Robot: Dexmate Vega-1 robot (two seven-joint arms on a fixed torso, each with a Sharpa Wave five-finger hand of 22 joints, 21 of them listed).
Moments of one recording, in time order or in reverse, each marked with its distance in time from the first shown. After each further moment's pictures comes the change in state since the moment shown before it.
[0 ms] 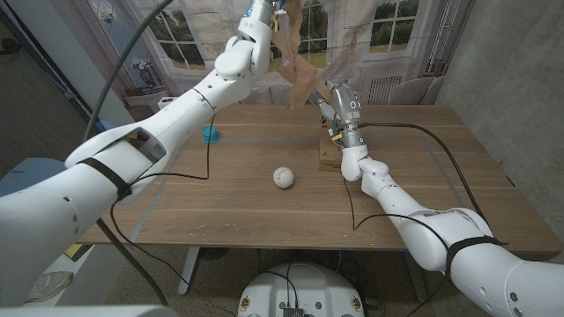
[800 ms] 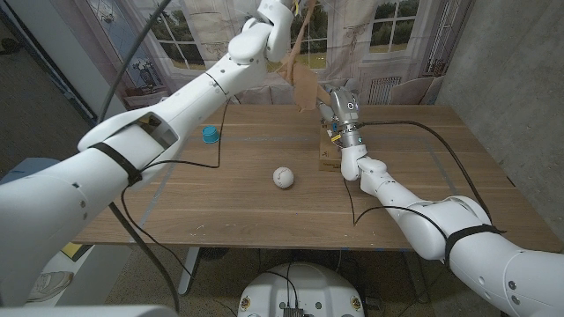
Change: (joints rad) left arm -0.069 -0.064 0.023 -0.010 -0.030 -0.097 -0.026; left_hand 0.000 0.000 0.000 0.000 -0.002 0.001 0.001 -0.001 0.000 0.001 -0.001 -0.005 -0.001 0.000 0.000 -0.006 0.000 0.000 0.000 -0.001 0.000; right arm 0.074 -0.007 -0.064 0.133 0.062 -0.069 0.002; right_hand -0.065 0.075 0.002 0.002 0.000 0.002 -0.012 0.005 -0.005 -0.007 -0.007 -0.003 -0.007 0.011 -0.011 0.012 0.605 0.000 0.000 0.000 0.000
